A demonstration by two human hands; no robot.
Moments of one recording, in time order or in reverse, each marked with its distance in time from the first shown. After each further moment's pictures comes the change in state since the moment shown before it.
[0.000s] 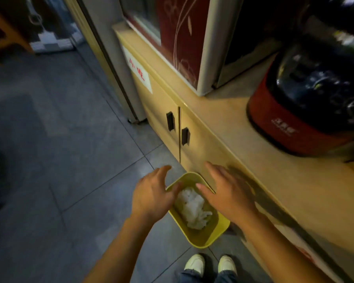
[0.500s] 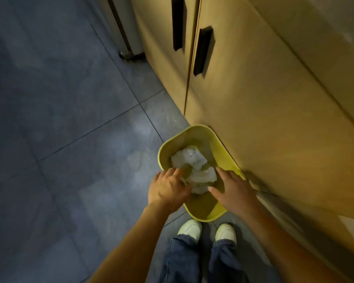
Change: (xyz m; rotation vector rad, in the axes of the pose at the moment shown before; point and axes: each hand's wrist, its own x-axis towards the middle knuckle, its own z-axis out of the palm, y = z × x) left_hand 0.002 -0.127 0.230 0.129 -0.303 -0.150; right_hand -0.041 0.143 0.222 -0.068 -0.462 0.277
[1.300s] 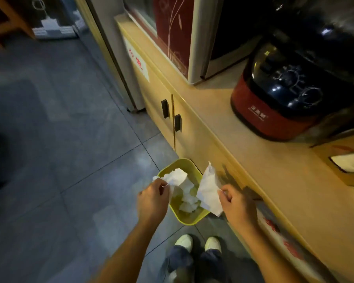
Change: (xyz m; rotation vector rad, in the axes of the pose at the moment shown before) left_hand -0.138 0.099 -0.156 -0.376 0.377 -0.143; right_hand -0.166 -0.049 -0.178 0.282 0.499 0.008
